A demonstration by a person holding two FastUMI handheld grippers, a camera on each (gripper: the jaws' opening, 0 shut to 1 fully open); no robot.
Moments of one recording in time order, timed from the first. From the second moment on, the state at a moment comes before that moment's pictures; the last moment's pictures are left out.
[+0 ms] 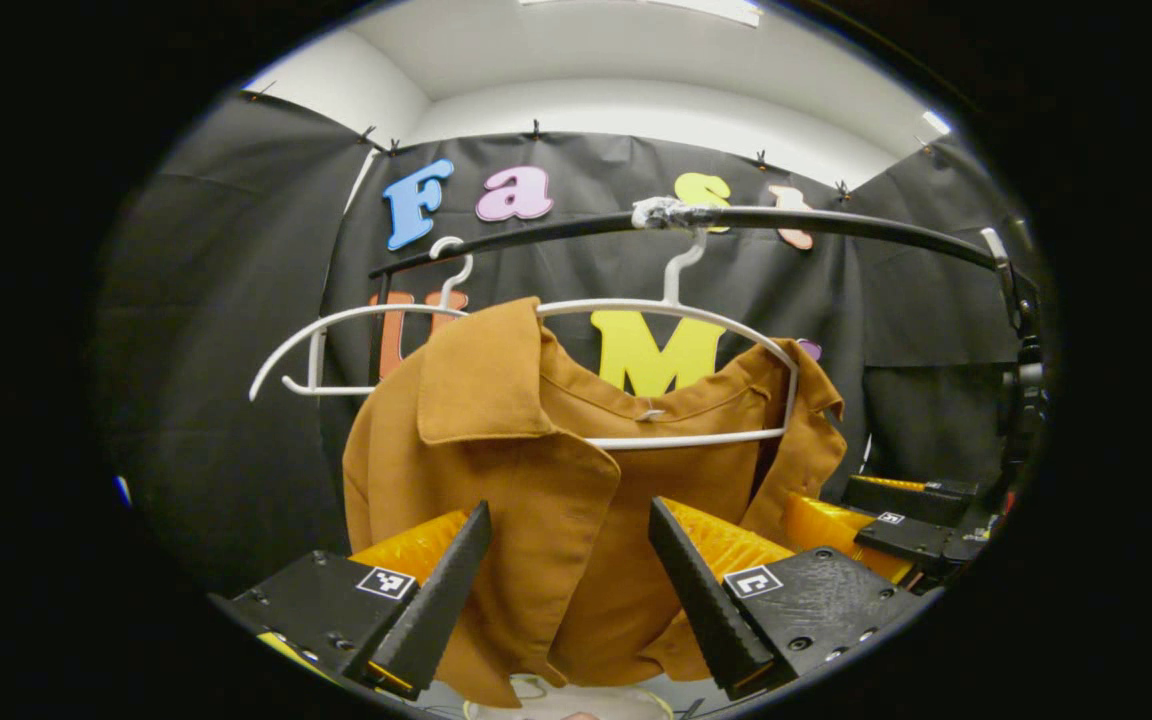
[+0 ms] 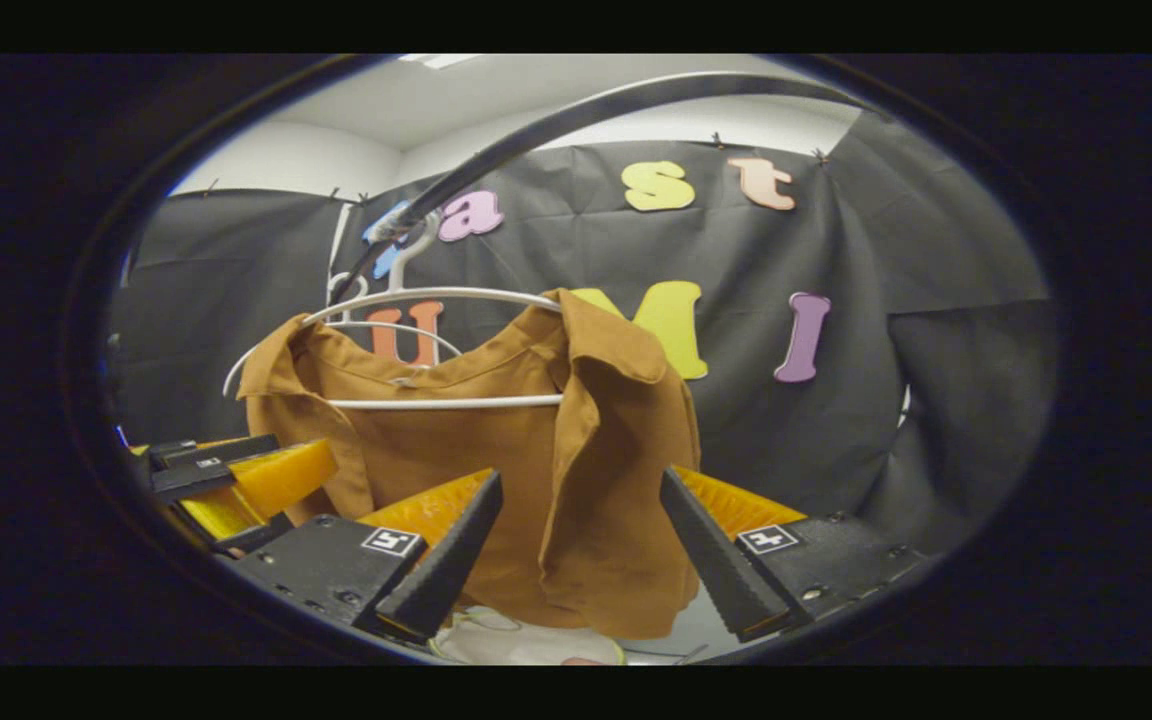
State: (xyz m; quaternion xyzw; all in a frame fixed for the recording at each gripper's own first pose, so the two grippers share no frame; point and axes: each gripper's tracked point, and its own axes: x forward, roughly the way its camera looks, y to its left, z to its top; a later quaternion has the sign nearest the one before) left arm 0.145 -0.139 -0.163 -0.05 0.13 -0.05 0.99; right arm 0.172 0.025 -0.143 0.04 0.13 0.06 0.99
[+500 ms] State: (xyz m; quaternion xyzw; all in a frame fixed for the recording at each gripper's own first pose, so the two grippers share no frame) left arm 0.196 -0.130 -0.187 -0.07 0.14 0.01 0.99; right arm 0.223 0.013 -0.161 0.08 0.14 0.03 0.99
